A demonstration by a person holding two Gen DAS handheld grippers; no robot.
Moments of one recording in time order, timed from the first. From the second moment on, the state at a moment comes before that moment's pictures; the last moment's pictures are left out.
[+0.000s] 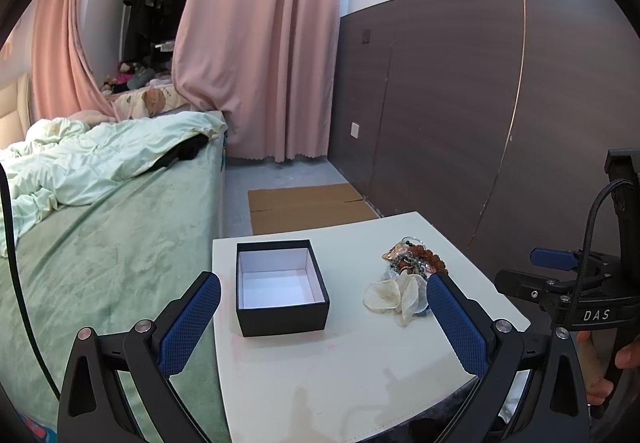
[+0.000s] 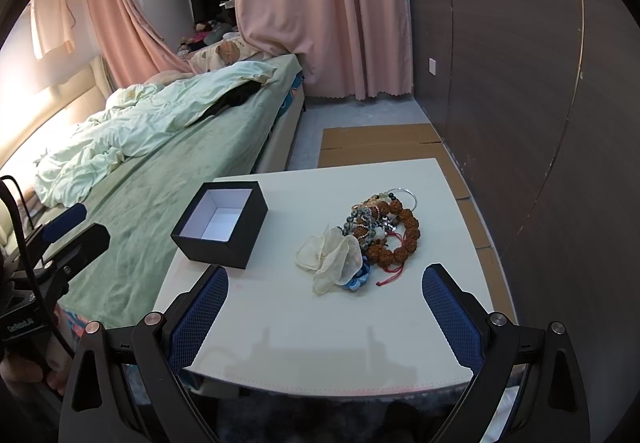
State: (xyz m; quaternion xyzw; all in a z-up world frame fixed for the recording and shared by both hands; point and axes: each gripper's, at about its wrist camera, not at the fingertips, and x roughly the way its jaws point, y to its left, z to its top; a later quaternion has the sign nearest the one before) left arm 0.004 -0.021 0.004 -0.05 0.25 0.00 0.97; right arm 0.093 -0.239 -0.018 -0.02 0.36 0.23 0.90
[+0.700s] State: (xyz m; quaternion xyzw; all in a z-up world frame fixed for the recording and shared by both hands) left arm 0.021 -0.025 0.001 -0.06 0.25 -0.01 0.97; right arm 0.113 -0.254 -0.016 0.00 0.37 0.23 0.90
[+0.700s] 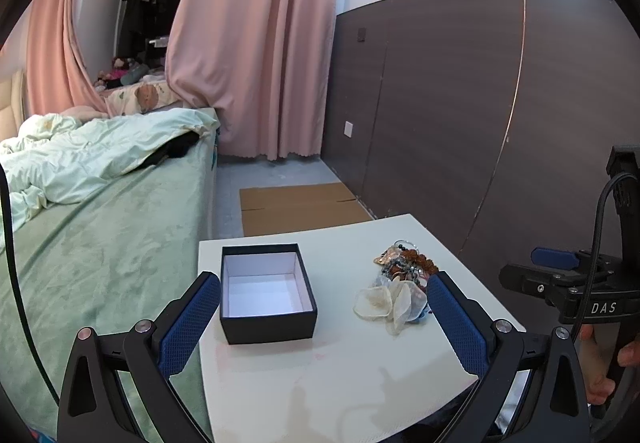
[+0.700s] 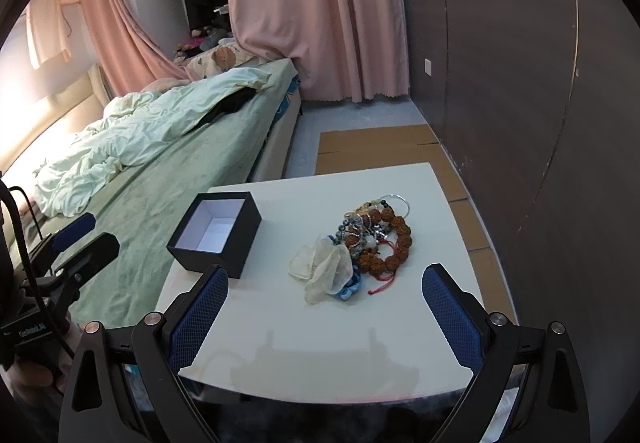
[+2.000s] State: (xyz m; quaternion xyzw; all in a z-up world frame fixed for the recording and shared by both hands) left arm 0.155 -0.113 -0.104 -0.04 0.42 -0.11 0.90; right arm 0.213 -0.328 -0.072 0.17 0.49 0.16 0.84
